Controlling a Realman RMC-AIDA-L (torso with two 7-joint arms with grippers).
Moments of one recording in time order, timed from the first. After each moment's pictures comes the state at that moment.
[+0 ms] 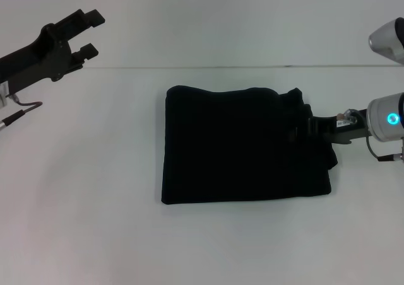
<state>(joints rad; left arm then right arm) -0.63 -2.01 0.40 0.54 1.80 1.33 -2.28 0.82 2.03 -0.92 -0.57 -2.36 -1.04 2.60</state>
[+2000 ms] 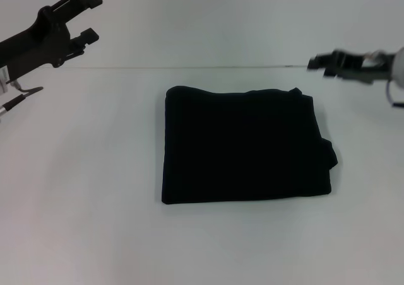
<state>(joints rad) -0.65 -1.99 0.40 0.52 1.75 1.33 -2.33 0.81 1.97 -0.84 -0.59 -2.15 -0.88 2.50</state>
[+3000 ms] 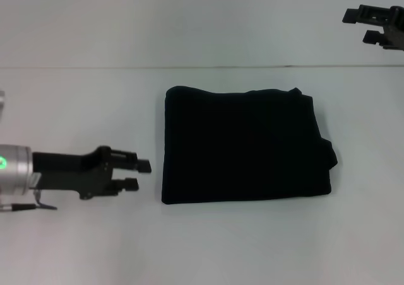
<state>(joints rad) -0.65 -1.98 0.59 0.51 2.28 1.50 -2.60 0.74 1.92 -0.60 -0.73 -2.07 -1.19 2.44</state>
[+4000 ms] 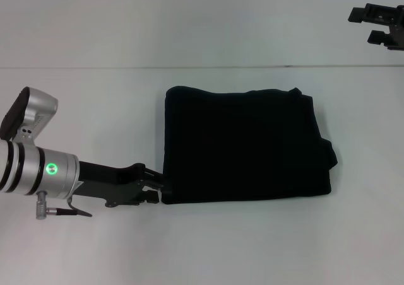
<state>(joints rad) -0.71 -2.03 0.75 0.46 2.30 1.30 -2.61 0.74 1.92 -0.58 -0.71 -2.07 -1.20 2.44</state>
